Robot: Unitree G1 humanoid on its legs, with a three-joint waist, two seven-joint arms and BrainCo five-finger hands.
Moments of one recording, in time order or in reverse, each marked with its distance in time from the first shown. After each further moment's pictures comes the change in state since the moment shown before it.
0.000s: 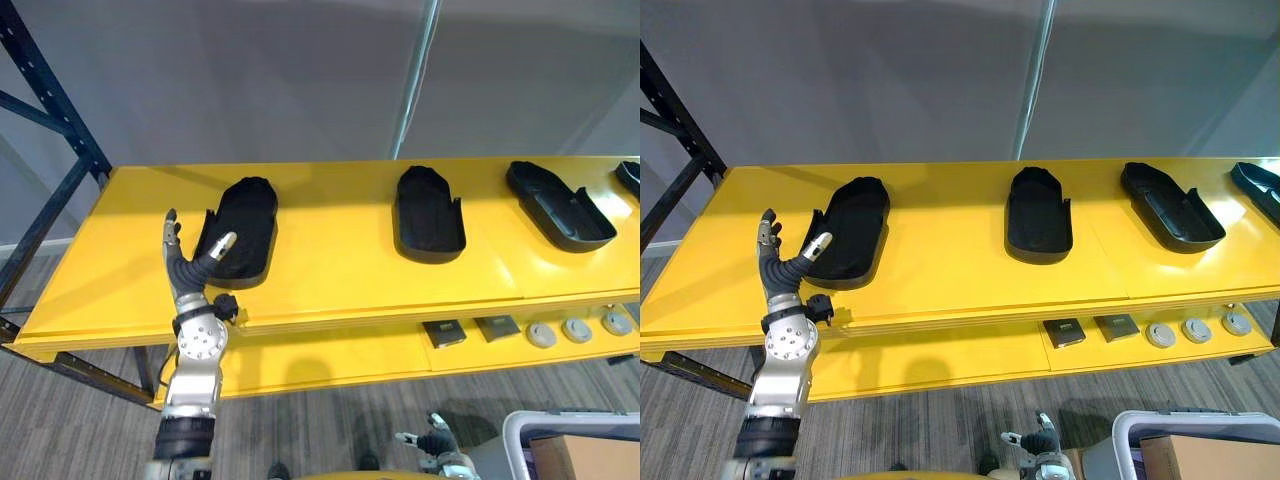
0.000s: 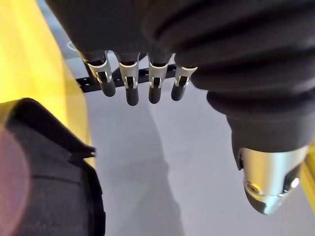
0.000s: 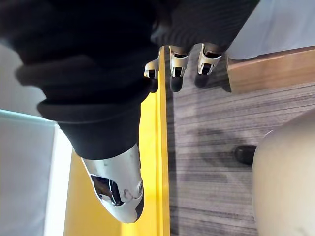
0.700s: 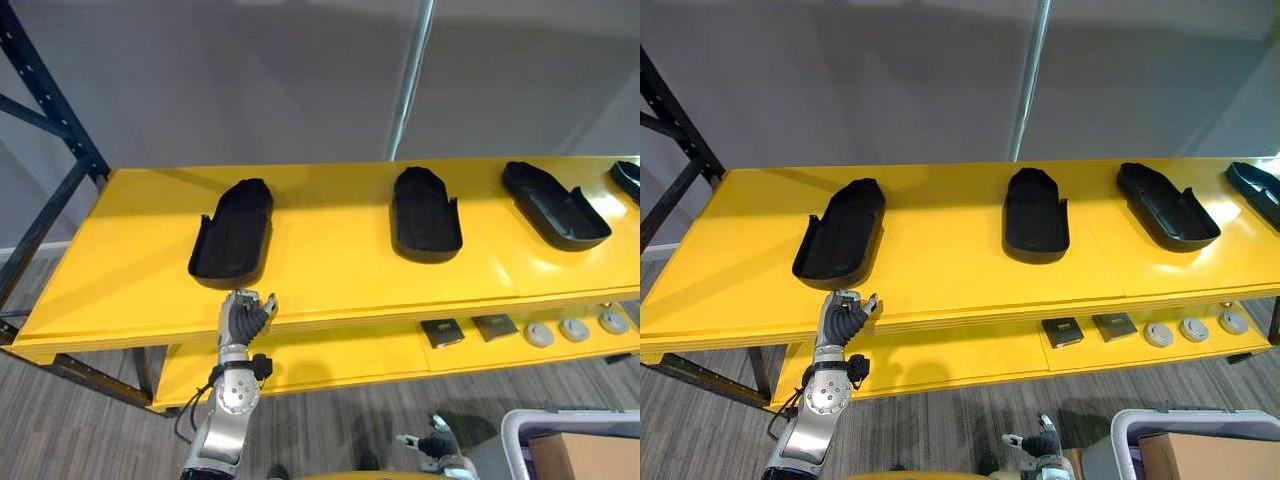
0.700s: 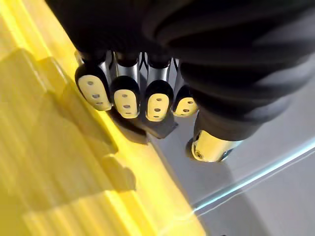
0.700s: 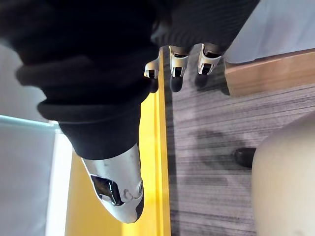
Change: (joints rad) left arm 0.148 -0.038 -0.130 0.157 0.247 0.019 -0.111; right arm 0.011 0.003 0.003 -0.006 -0.009 -0.010 -0.005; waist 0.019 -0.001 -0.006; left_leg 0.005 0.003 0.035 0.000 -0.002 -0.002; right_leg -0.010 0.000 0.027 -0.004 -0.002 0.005
